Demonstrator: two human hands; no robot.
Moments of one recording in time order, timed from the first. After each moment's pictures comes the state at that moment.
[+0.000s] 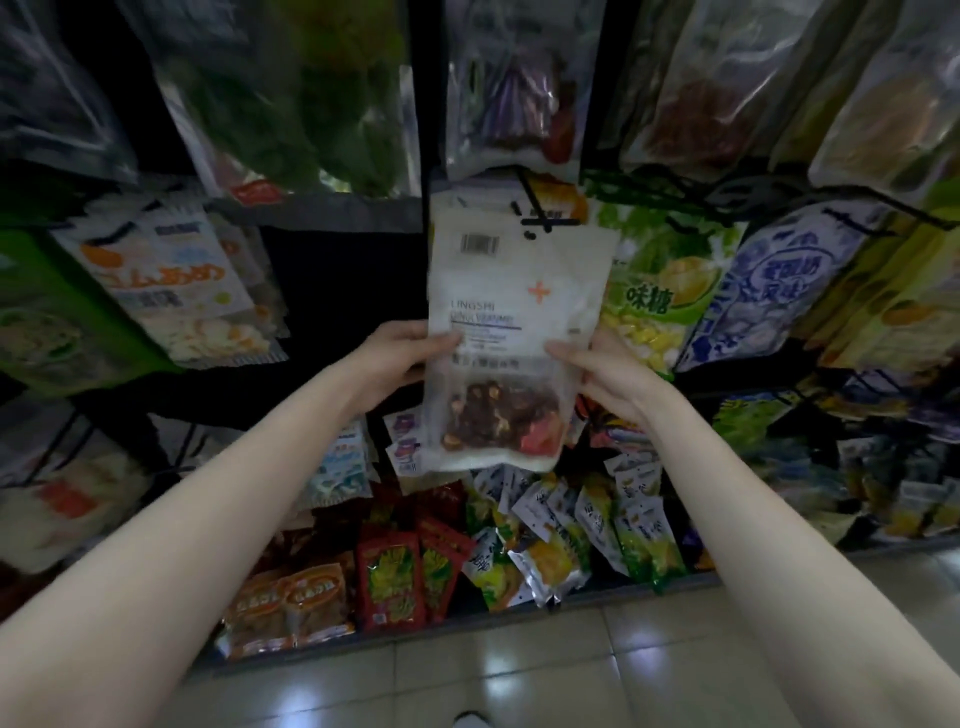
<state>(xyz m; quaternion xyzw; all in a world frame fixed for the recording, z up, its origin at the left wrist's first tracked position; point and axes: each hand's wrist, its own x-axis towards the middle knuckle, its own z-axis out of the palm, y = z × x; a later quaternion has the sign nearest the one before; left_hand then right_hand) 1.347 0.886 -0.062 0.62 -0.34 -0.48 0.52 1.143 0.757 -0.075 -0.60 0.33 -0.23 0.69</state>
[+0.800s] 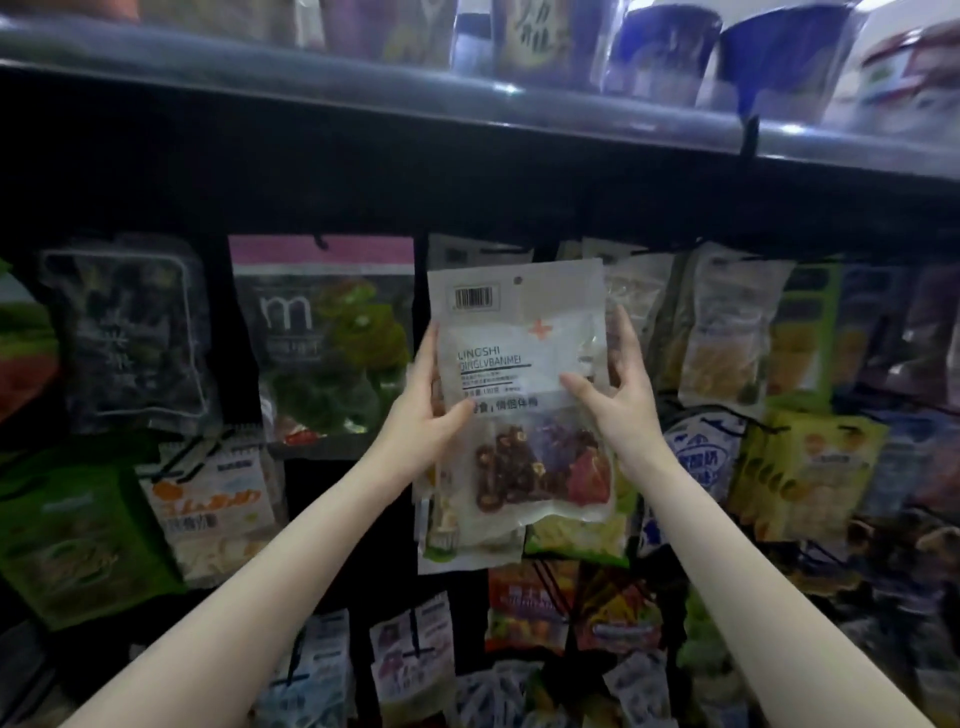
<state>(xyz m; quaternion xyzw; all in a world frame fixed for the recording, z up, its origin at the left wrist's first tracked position) 1.300 0.912 0.106 0.55 -0.57 -0.17 0.58 1.124 0.799 0.108 -0.70 0.19 -0.56 0.40</state>
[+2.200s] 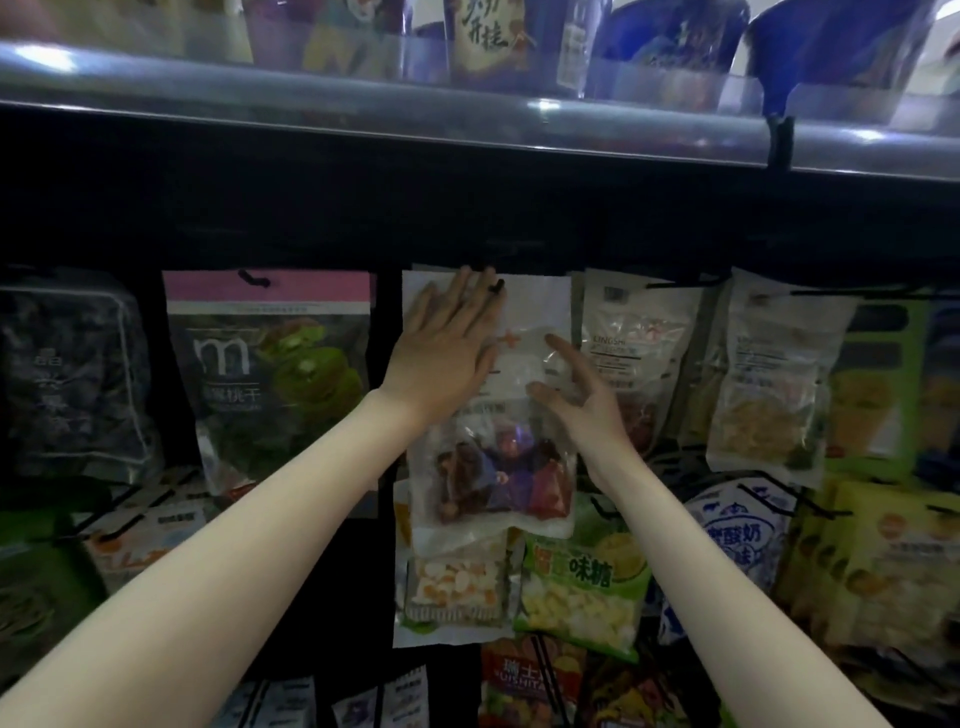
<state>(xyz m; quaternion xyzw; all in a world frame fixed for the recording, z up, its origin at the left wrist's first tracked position) 1.311 0.784 0.171 0.69 -0.60 0.38 0.12 1.156 0.702 0.124 -0.73 0.19 -0.49 0.44</state>
